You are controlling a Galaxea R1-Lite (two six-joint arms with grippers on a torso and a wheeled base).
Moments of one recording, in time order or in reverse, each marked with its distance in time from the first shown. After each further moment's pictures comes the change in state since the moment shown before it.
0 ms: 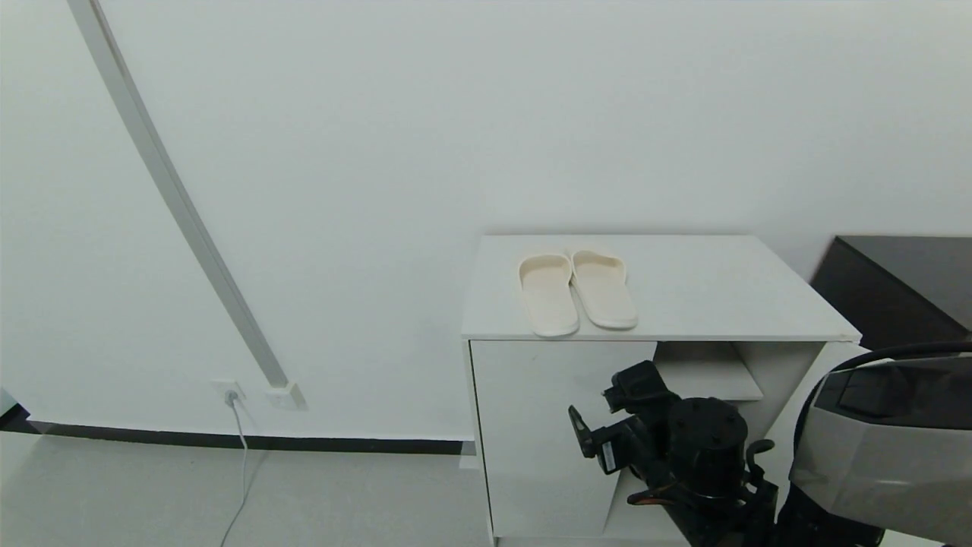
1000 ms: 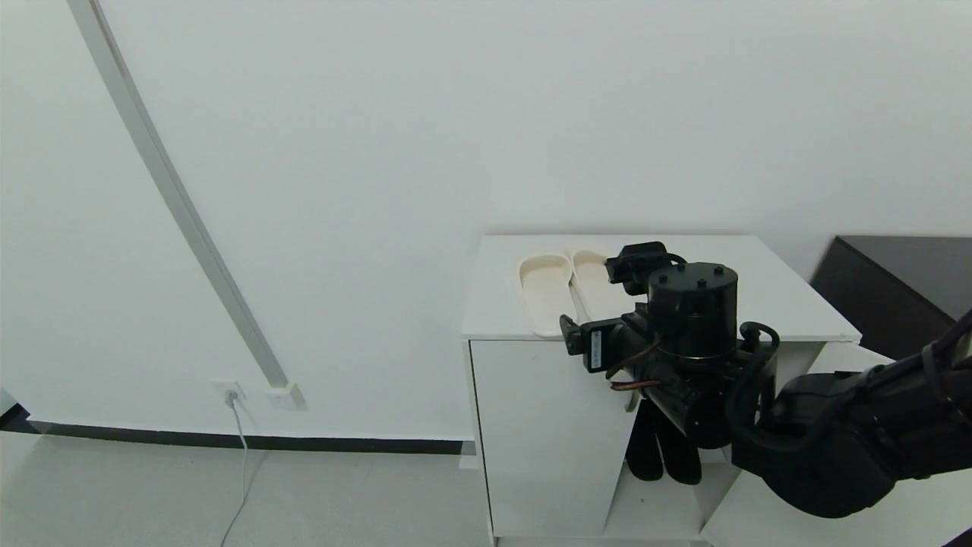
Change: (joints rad) left arm 0.000 0.000 0.000 0.000 0.000 0.002; right arm 0.007 -0.267 -0.434 0.717 -0.083 0.209
